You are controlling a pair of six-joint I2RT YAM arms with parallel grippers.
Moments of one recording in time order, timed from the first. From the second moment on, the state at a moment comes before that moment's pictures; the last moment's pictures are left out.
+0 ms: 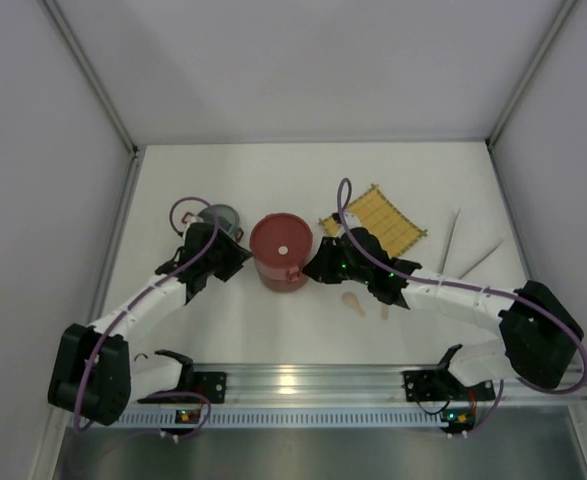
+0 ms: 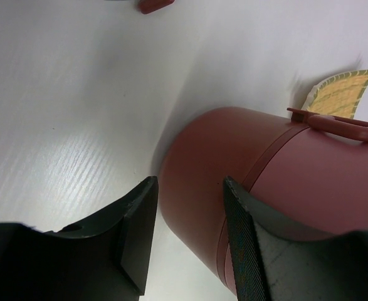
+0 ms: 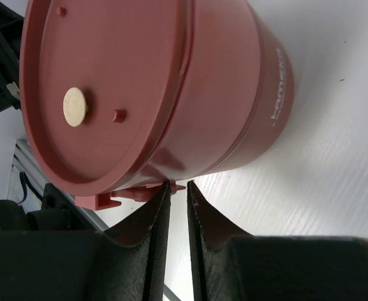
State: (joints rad) left arm -0.32 1.19 0.60 -0.16 0.03 -1.06; right arm 0.84 1.34 0.74 0.08 -0.03 0.76
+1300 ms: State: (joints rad) left arm -0.35 1.20 0.60 -0.13 -0.04 -1.09; right arm 0.91 1.36 0.78 0.04 0.10 0.80
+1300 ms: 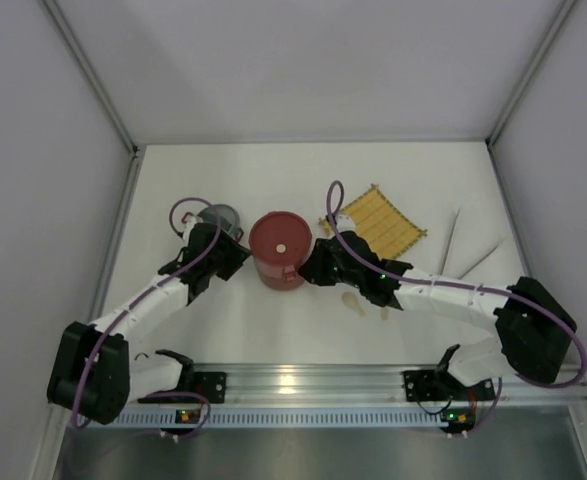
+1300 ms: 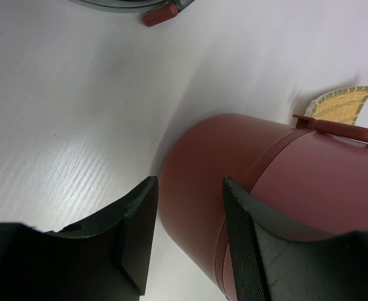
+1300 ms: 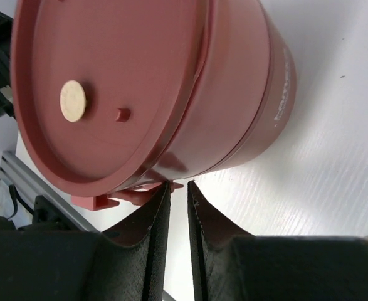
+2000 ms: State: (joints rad) left arm -0.39 1.20 0.60 -0.14 -0.07 -1.10; right arm 0.94 1.35 0.82 0.01 0.12 0.80
